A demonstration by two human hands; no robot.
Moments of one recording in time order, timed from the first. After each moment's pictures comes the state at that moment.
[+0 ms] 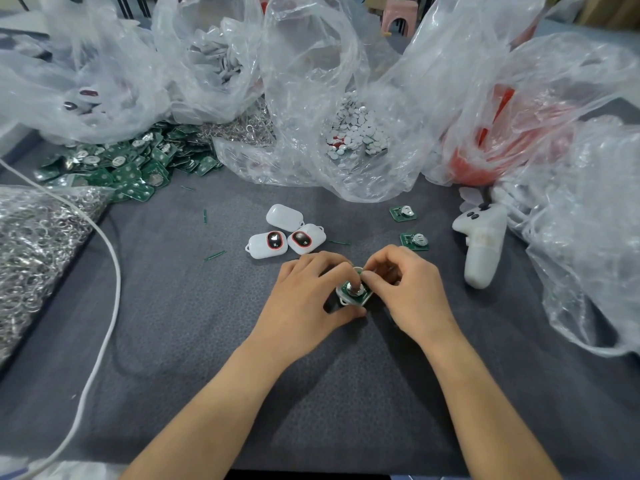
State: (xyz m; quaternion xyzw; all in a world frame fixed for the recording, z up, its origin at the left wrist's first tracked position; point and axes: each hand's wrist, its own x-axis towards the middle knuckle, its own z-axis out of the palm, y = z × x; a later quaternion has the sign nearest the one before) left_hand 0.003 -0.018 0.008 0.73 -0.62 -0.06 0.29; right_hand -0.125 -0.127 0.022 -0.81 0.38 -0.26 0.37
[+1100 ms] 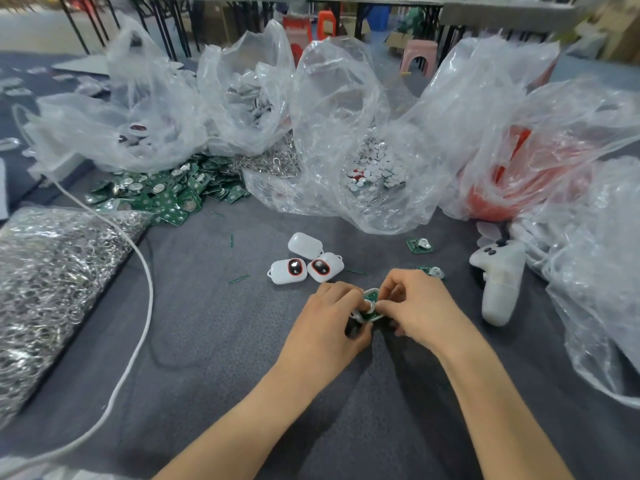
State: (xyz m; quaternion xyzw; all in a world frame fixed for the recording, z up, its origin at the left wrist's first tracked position) left_hand -0.010 -0.024 0.012 0.74 -0.57 -0.03 0.35; right_hand -0.108 -0.145 0.042 -0.83 0.41 -0.09 0.37
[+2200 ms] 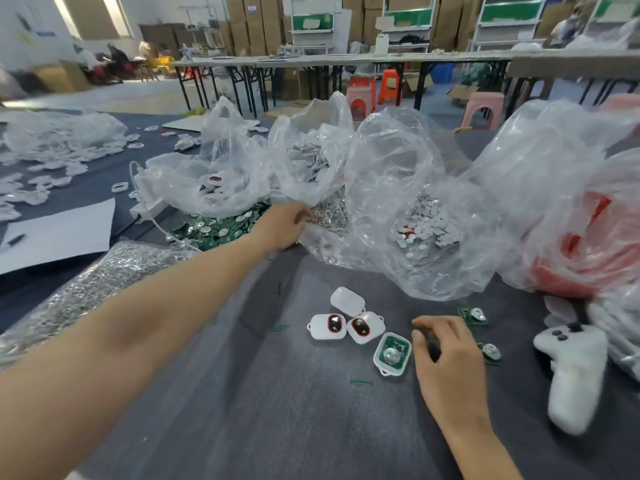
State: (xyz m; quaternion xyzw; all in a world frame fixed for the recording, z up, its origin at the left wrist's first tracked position) left_hand 0.246 -0.095 0.073 0.86 -0.46 0.02 0.23; right_hand -0.080 -0.145 0.012 -0.82 0.33 -0.38 0.28
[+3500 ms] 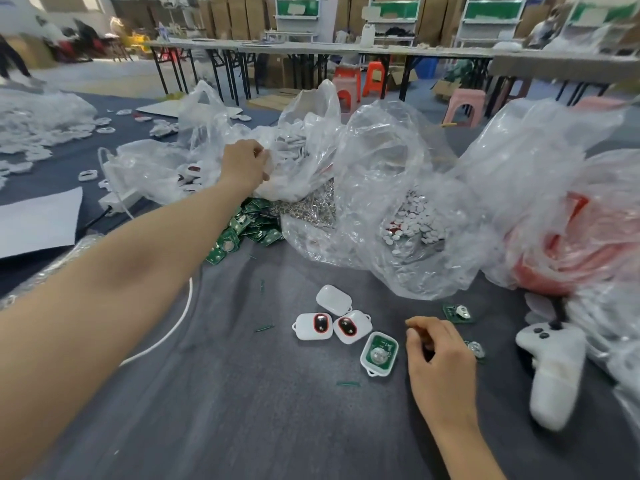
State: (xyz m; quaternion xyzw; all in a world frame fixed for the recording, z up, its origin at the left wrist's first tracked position) left_hand 0.300 -0.116 0.126 0.86 -0.29 0.08 0.40; right_hand -0.082 -0.146 0.011 -0.80 0.36 -0.39 0.29
